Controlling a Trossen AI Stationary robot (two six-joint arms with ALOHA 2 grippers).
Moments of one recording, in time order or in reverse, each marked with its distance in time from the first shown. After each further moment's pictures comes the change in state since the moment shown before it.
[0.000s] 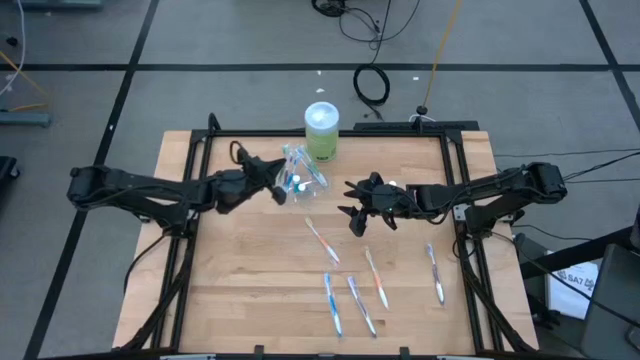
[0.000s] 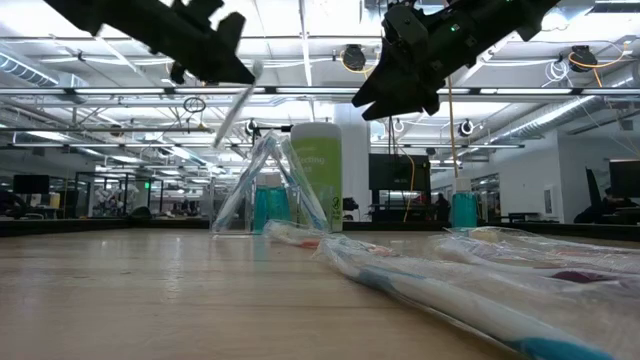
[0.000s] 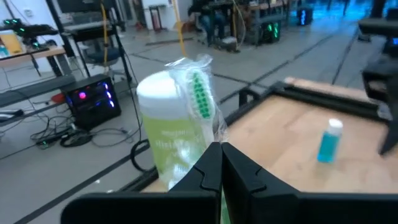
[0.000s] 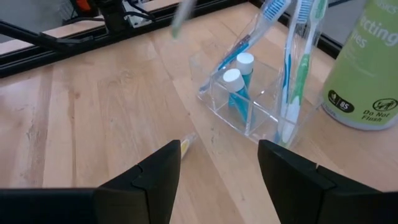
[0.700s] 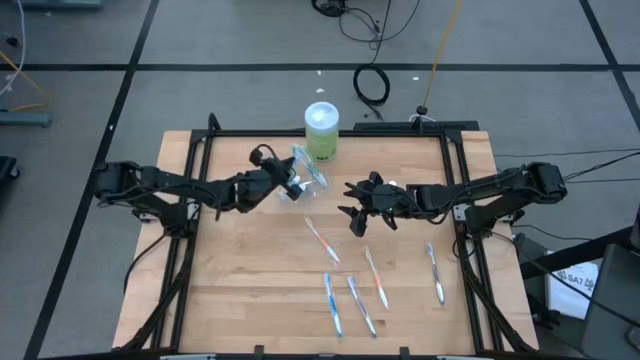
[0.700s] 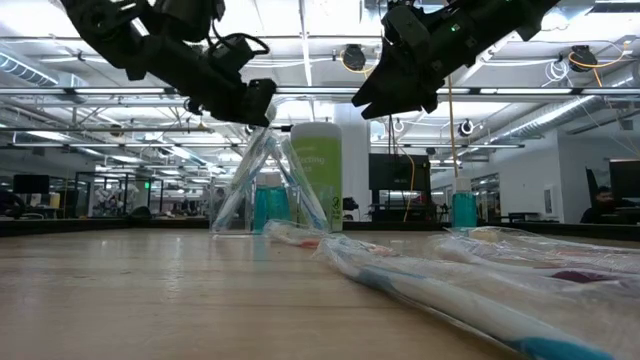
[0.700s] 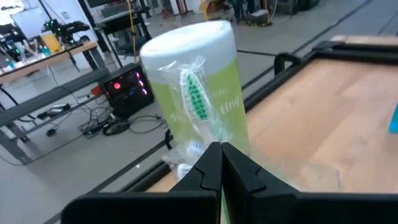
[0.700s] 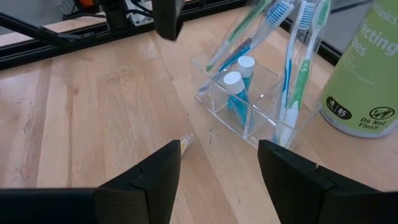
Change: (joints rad) left arm 0.083 0.279 0.002 0.171 -0.051 0.079; right arm 0.001 0.000 0.000 0.004 0.000 -0.039
